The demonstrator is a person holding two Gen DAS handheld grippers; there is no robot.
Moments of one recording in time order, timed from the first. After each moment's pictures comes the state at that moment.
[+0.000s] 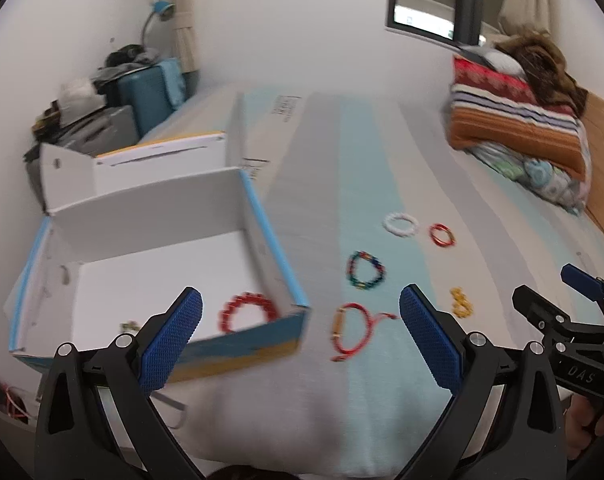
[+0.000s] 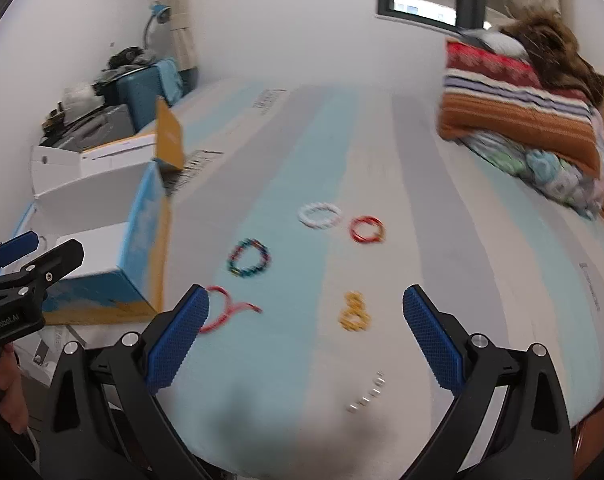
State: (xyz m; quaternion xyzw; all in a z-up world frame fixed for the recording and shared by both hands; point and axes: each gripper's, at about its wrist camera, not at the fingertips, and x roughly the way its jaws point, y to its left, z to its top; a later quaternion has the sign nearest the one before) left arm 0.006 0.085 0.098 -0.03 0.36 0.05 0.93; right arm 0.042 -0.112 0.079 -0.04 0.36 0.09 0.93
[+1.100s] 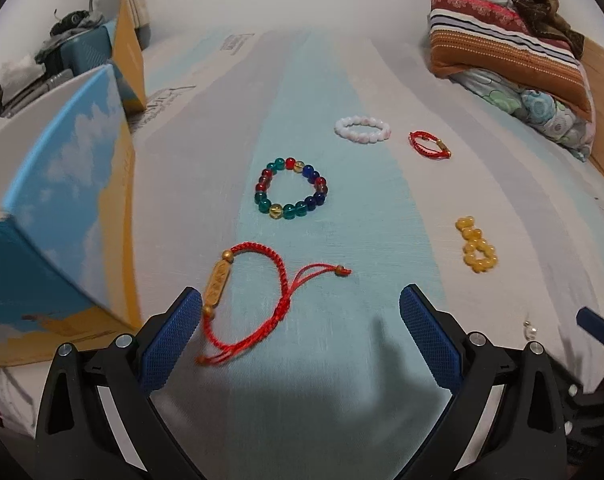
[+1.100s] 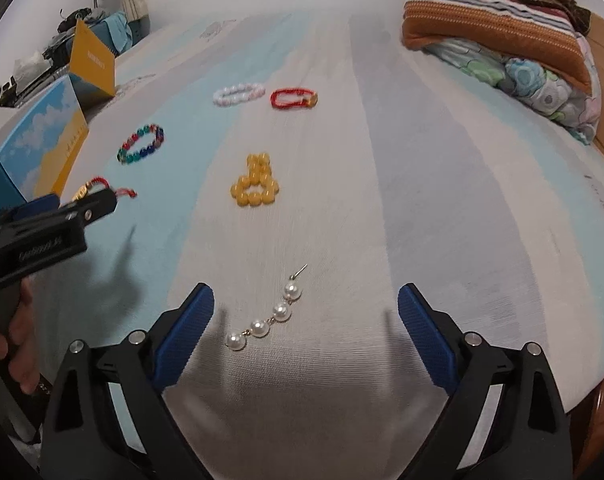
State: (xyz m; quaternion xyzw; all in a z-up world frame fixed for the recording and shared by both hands) left arm 0.085 0.005 -0.055 -0.02 0.42 0.01 0.91; right arm 0.054 -0.189 -0.074 -0.03 0.45 0.04 0.89
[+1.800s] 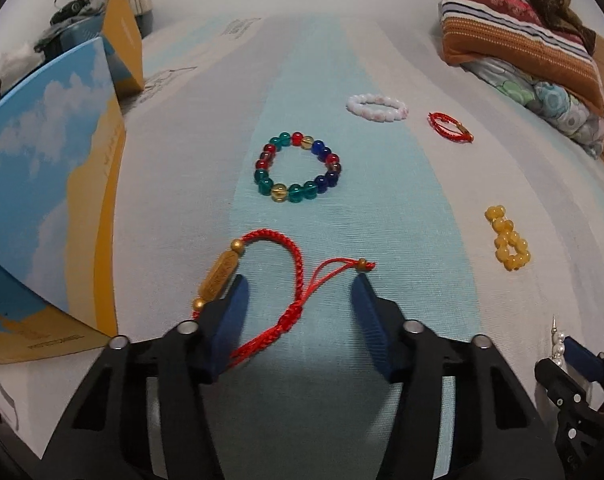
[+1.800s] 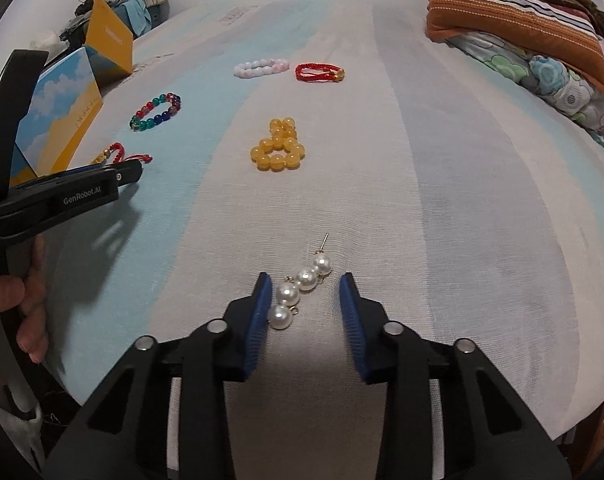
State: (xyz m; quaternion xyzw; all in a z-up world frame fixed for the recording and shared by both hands) left arm 0.098 0.010 -0.076 -0.02 0.44 0.02 0.90; right arm 0.048 -0.183 -0.093 -0.03 0.46 0.08 0.89
